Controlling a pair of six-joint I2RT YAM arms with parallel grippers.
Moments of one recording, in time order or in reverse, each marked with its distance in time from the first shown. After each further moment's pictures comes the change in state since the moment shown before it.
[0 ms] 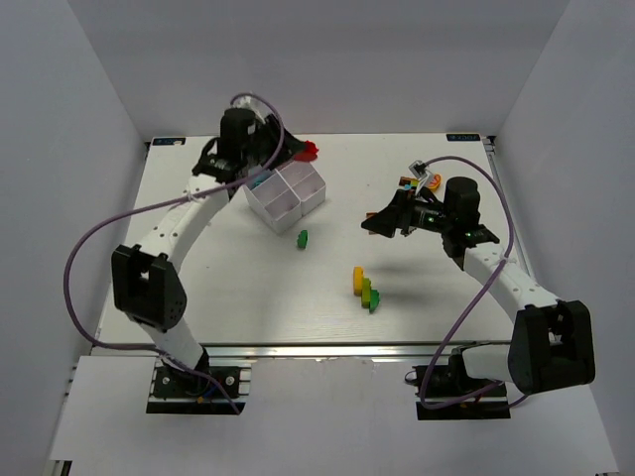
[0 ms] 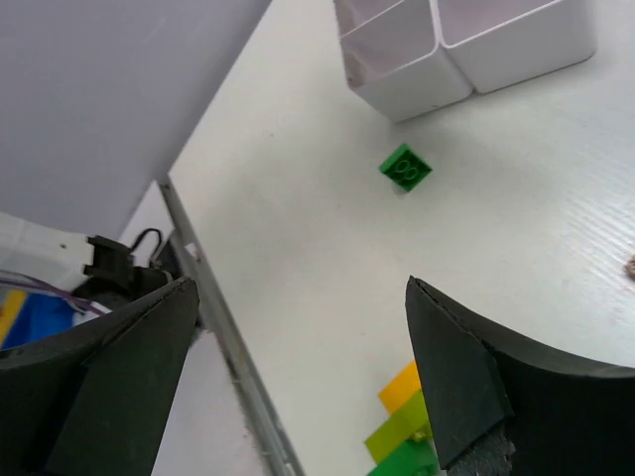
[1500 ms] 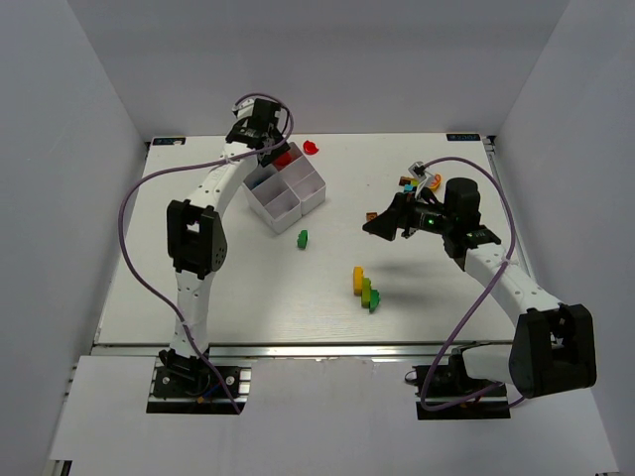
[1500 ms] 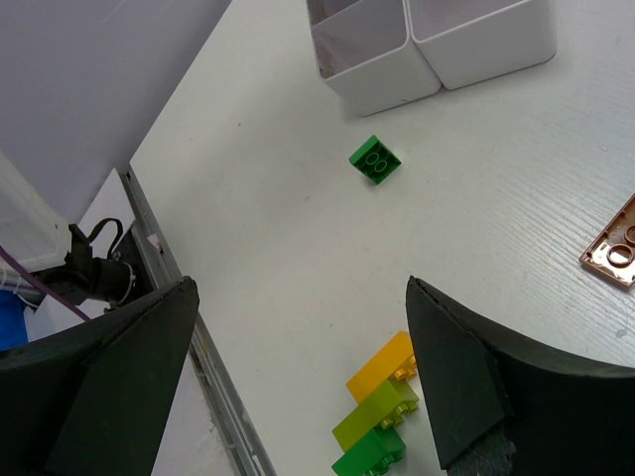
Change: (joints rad) left arm 0.061 0.597 0.721 -0.535 -0.547 0.018; right arm -0.001 -0.020 0.008 -0.085 0.047 -0.130
